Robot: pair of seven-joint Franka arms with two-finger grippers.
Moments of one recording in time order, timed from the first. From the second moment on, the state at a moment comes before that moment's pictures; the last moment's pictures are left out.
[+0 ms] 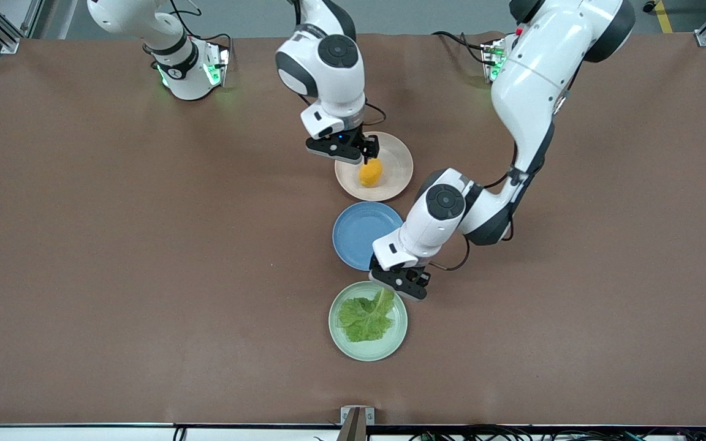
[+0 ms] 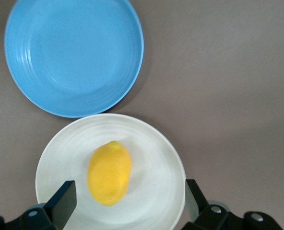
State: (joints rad) left arm -0.41 0.89 -0.22 -1.40 0.16 2.67 -0.21; right arm 1.01 0.39 -0.06 -1.86 0.00 2.29 1.27
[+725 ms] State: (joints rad) left arm -0.48 1.00 -0.13 -1.36 0.17 2.87 -0.20; right arm 1.05 0.65 -0.06 -1.68 0.01 2.30 1.35
